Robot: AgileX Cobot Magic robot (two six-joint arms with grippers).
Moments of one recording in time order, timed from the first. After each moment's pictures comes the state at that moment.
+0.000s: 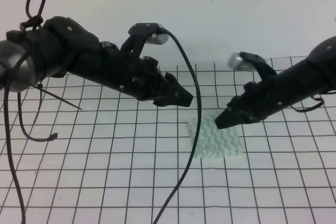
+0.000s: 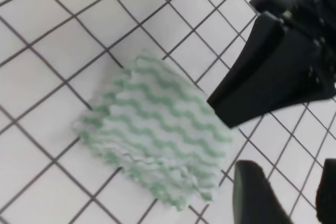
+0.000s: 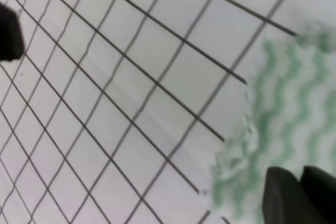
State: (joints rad) left arm -0.41 1.89 -1.46 -0.99 0.87 0.86; right arm 0.25 2.06 -1.39 1.01 0.88 -0.93
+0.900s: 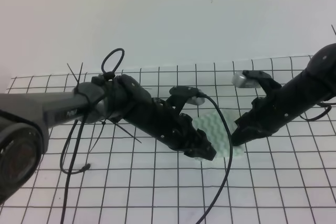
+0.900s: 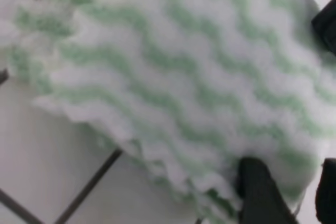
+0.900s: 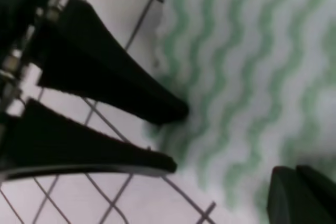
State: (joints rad) left arm -0.52 2.16 -1.46 -1.02 0.77 0.90; right arm 0.20 2.12 -1.39 0.81 0.90 -0.81
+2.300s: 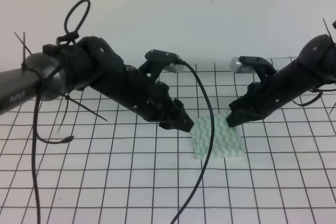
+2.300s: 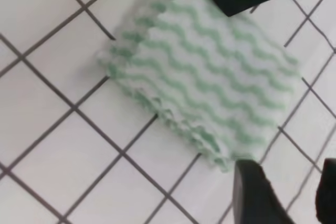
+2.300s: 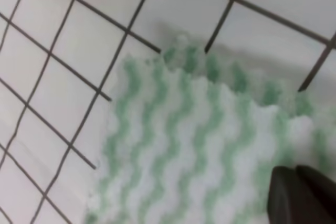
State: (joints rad) left arm -0.46 1.95 -1.46 -0.81 0.82 0.77; right arm 0.20 2.17 -1.56 0.82 0.83 -0.77
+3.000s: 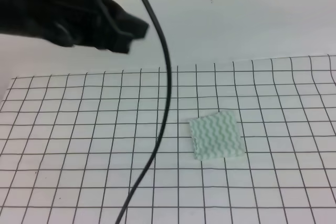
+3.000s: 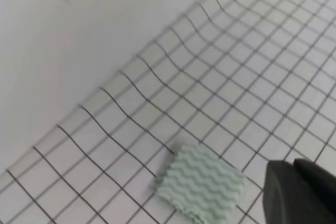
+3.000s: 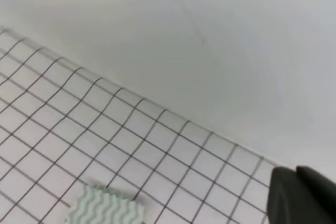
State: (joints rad) left arm -0.39 1.42 -1.43 -0.72 0.85 0.69; right arm 0.17 1.40 -1.52 0.34 0.78 -0.49
